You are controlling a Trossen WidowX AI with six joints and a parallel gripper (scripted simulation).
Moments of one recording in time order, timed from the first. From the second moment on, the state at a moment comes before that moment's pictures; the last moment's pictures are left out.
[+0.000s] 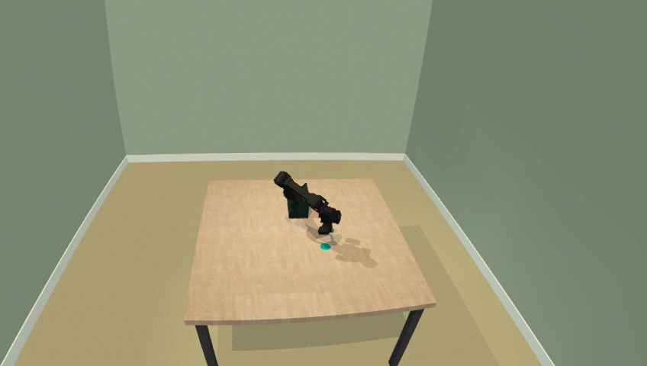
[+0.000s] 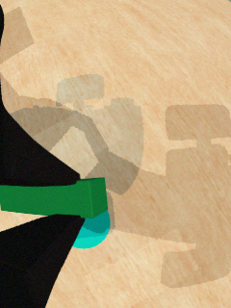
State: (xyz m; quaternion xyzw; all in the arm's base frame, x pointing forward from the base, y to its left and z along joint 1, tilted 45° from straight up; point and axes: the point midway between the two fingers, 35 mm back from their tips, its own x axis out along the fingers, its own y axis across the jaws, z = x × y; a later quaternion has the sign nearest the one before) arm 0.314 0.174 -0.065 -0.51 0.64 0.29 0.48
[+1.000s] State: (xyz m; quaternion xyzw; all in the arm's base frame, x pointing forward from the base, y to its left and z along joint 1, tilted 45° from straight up) arm 0.316 0.171 -0.073 -0.46 0.61 0.36 0.54
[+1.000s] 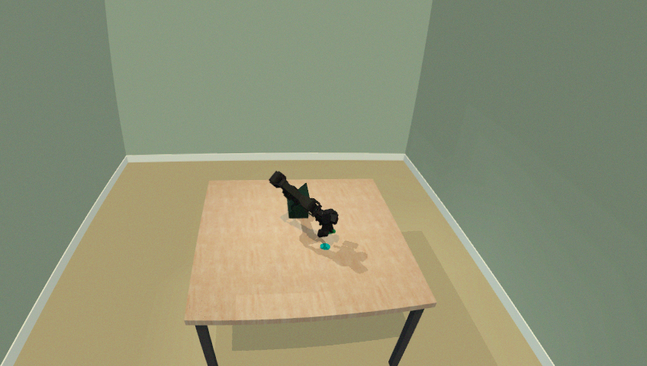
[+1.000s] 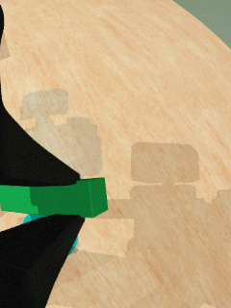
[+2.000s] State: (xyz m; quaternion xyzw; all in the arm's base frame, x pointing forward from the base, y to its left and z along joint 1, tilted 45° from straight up) arm 0.319 0.169 -0.073 -0.41 0.55 0.43 0.59
